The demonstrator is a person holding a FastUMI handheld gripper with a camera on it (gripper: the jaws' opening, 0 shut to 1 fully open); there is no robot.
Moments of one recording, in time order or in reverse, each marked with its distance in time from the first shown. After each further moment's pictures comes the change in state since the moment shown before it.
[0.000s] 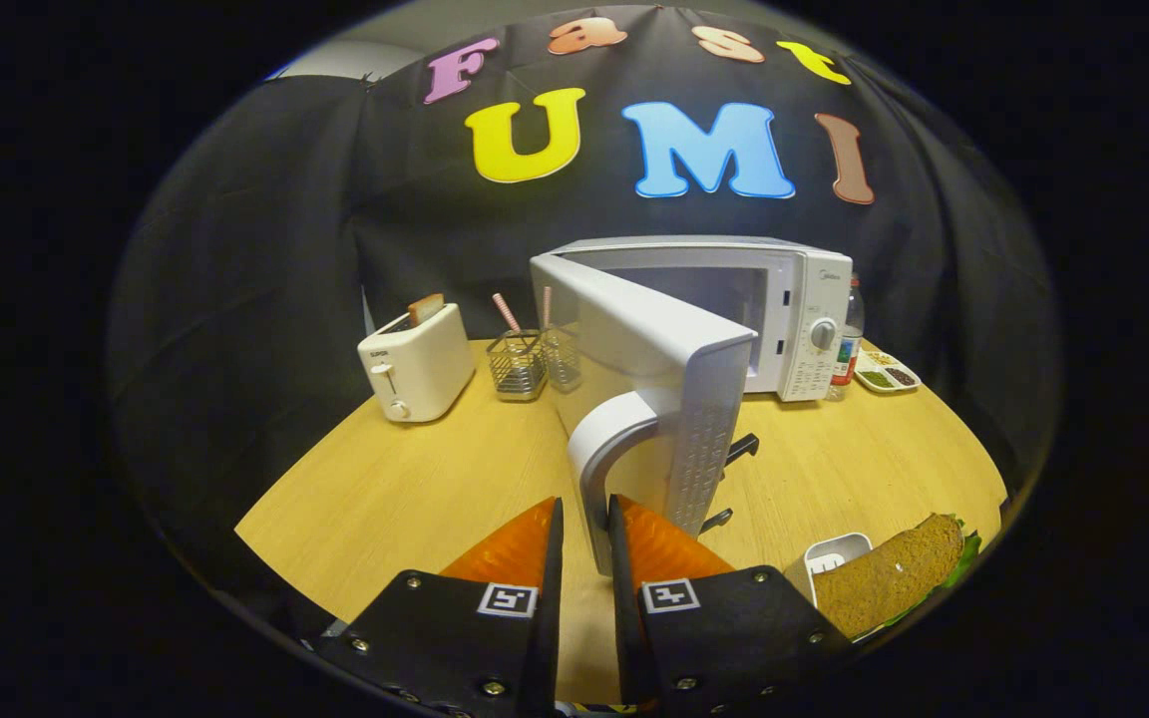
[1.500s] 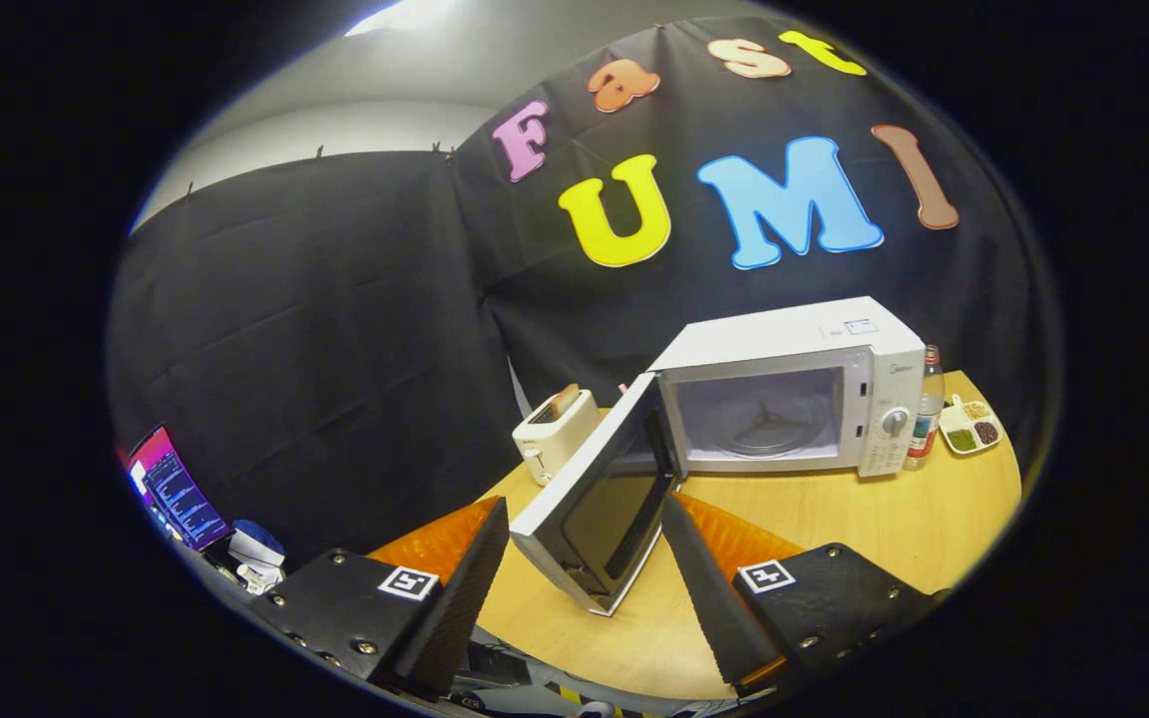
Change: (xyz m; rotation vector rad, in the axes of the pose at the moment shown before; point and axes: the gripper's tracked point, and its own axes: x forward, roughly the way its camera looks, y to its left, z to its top) arm -0.110 -0.047 0.127 0.089 -0.102 0.440
